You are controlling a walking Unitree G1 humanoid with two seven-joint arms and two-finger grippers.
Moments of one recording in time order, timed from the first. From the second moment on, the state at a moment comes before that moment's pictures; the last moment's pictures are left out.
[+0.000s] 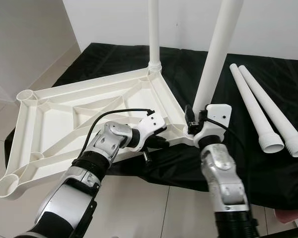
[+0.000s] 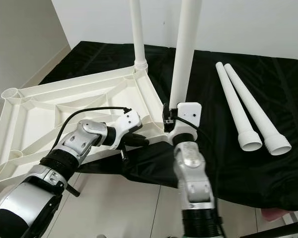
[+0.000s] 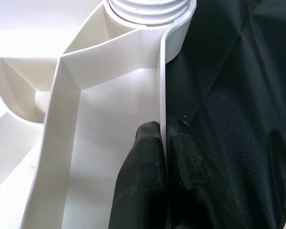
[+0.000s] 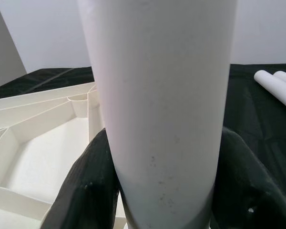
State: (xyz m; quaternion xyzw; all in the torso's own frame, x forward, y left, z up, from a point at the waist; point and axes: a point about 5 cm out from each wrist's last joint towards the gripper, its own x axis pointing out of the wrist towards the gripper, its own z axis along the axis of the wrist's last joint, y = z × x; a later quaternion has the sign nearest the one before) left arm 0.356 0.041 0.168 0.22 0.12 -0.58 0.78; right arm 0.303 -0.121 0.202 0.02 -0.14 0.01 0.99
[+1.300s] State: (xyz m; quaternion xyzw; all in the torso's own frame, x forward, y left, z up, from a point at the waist) left arm 0.354 0.040 0.164 0.22 0.13 -0.58 0.78; right arm 0.305 -0.136 0.192 0.04 -0.12 0.12 0.98
